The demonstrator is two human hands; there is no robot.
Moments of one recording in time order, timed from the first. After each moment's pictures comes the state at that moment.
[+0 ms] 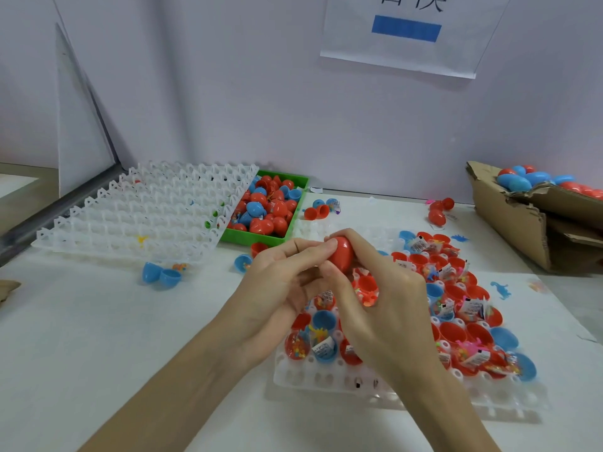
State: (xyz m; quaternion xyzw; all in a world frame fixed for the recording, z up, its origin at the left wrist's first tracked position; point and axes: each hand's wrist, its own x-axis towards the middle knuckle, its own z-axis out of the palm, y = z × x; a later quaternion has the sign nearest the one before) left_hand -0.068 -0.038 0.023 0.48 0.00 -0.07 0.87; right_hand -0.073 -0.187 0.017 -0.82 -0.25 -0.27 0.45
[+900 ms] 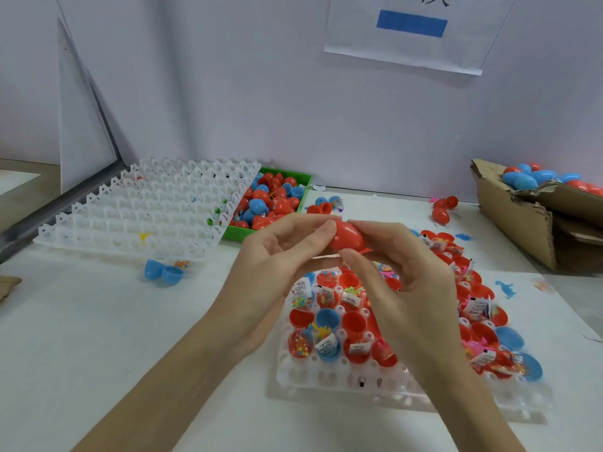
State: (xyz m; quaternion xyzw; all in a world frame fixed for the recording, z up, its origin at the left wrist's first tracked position) left_hand -0.069 -0.030 0.033 0.57 -0.09 0.03 0.81; right_hand -0.063 -0.200 0.023 -0.78 -0.23 -0.25 0.53
